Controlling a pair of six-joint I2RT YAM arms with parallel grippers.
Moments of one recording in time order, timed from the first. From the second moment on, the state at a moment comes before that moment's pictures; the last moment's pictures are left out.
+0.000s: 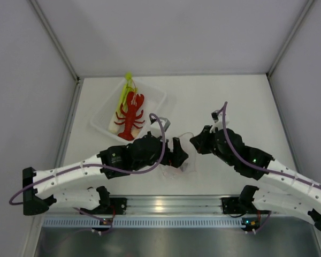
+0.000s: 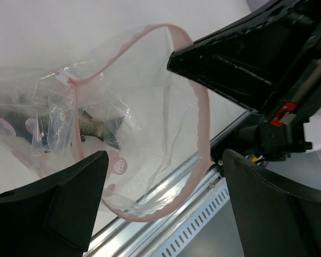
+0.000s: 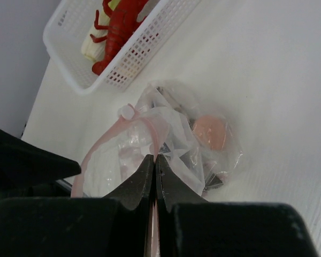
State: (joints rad) left arm -1.19 1.06 1.01 -0.40 -0.24 -0.72; right arm 0.97 0.85 0.81 -0.38 0.32 0.67
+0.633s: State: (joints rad) left arm -1.28 1.33 1.12 -0.39 -0.48 -0.82; right arm 0.97 0.82 0.80 -0.36 0.40 0.76
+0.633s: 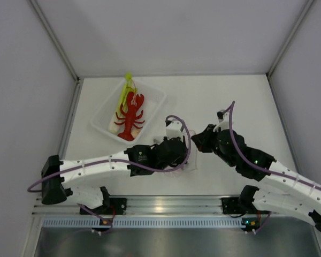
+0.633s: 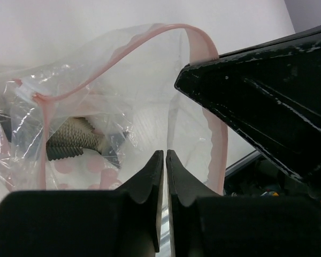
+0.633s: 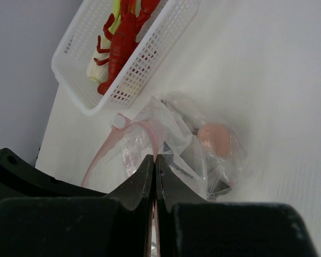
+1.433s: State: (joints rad) left arm -1.35 1.49 1.11 -0.32 -0.45 -0.72; right arm 0.96 0.83 0.91 -0.40 0.38 0.65
